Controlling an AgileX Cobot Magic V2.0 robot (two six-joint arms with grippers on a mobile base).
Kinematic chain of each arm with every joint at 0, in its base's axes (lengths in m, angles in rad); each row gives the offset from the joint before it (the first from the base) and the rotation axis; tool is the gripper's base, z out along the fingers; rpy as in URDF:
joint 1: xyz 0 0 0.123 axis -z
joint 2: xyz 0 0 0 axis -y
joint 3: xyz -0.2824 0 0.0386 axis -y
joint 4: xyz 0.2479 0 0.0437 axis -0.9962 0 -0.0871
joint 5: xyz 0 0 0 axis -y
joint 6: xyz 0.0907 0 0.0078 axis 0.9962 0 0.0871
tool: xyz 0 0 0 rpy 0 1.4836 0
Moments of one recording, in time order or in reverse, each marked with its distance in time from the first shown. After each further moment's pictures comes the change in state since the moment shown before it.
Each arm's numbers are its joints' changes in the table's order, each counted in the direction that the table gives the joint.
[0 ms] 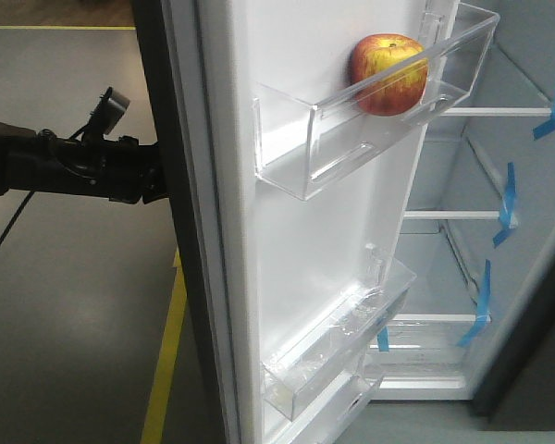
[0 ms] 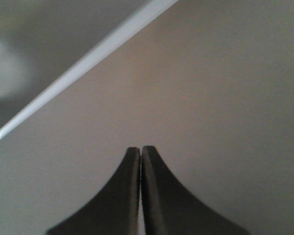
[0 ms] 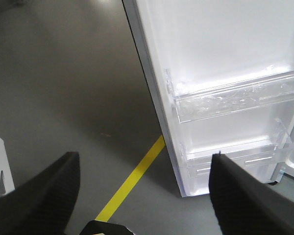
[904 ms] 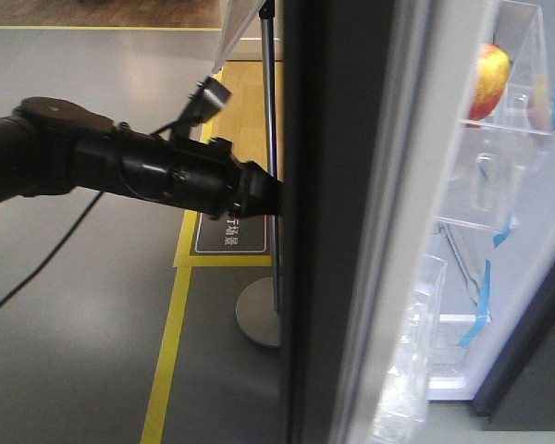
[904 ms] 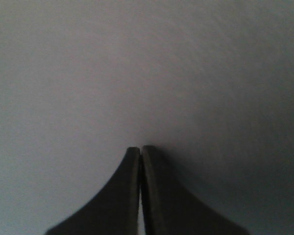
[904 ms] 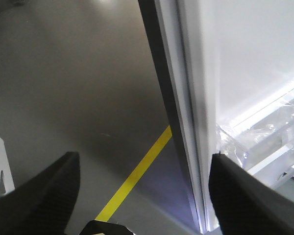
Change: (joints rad) left arm 0.298 0.112 0.000 -0.013 -0.049 0.061; right arm 0.000 0.000 0.000 0.000 0.000 0.000
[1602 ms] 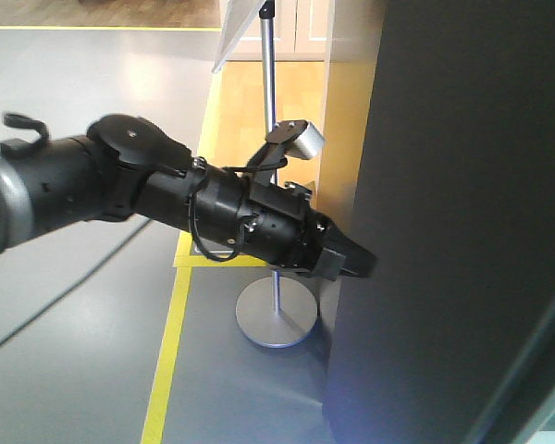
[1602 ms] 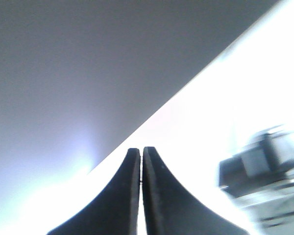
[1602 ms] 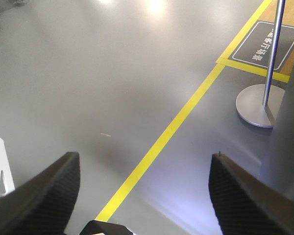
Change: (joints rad) left arm 0.197 0.043 0.000 -0.198 0.106 -0.030; right arm 0.000 0.000 0.000 0.000 0.000 0.000
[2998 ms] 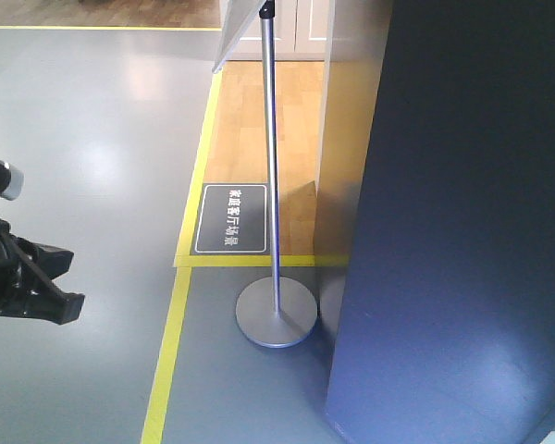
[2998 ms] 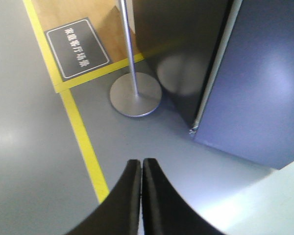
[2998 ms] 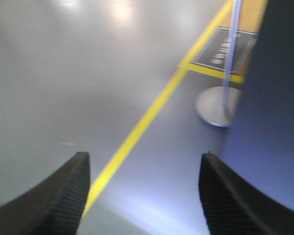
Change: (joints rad) left arm -0.298 0.692 -0.611 -0.967 0.383 -0.679; right arm 0.000 -0.002 -0.005 0.196 0.058 0.103
